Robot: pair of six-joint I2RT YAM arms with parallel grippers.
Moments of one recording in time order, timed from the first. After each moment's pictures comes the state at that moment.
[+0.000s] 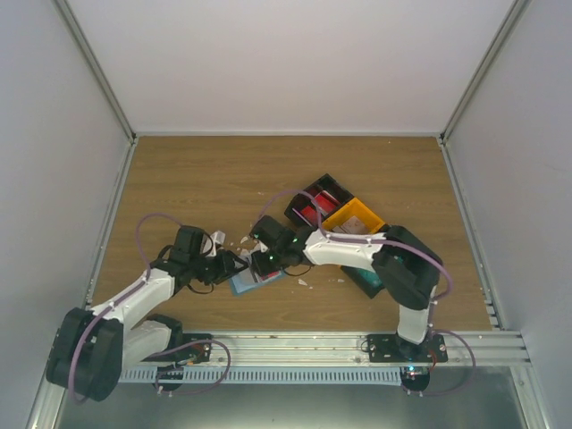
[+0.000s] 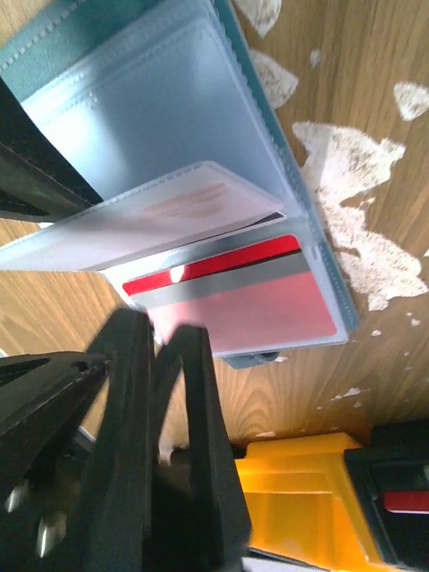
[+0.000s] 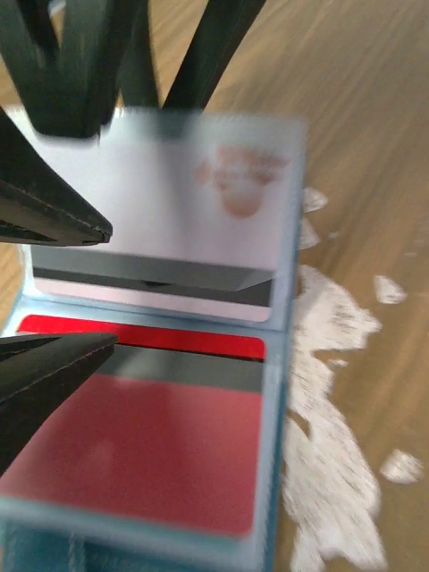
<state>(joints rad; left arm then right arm) -0.27 1.06 0.37 -0.24 0.62 -0.72 1.01 1.89 1.19 -0.36 -0.18 0.57</state>
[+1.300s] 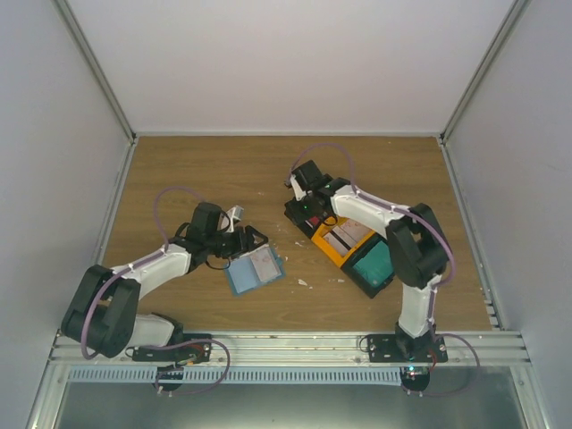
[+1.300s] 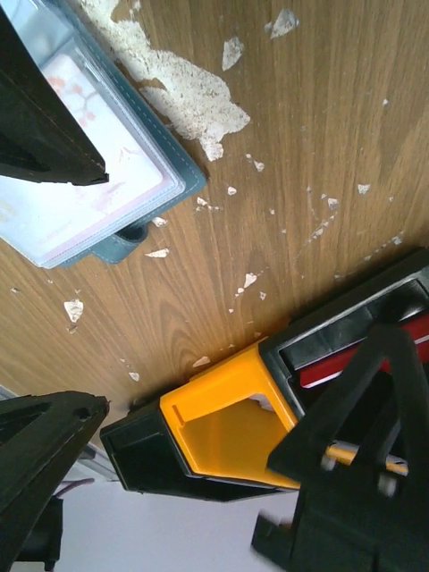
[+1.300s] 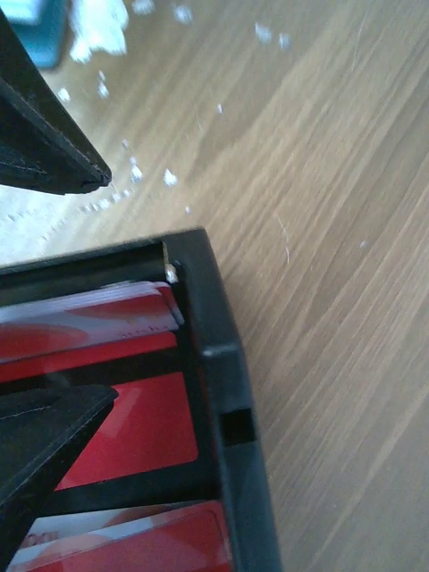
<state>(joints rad) -0.37 1.34 0.57 0.01 0.62 -0.71 0.62 1.88 1.37 -0.53 -0.05 0.12</state>
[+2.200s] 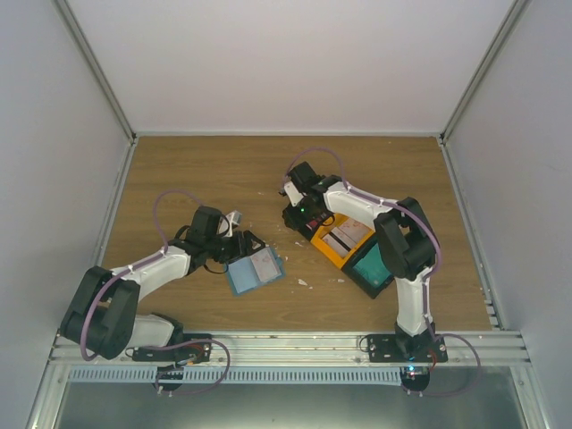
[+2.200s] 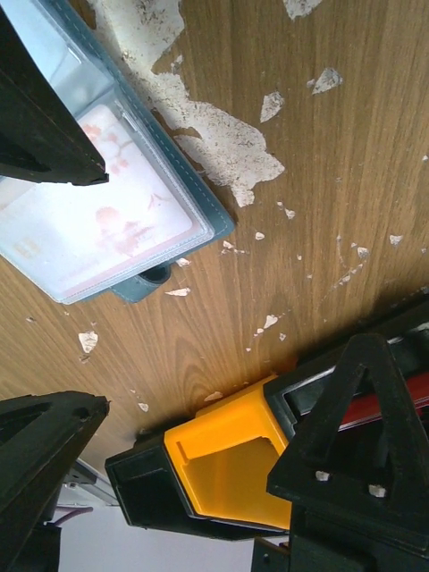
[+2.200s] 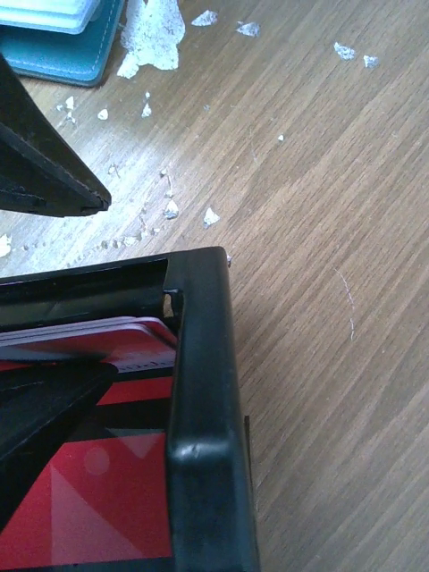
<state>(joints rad) -0.37 1.32 0.54 -0.04 0.58 -0.69 0.62 2.02 1.48 -0.64 -0.17 0.03</state>
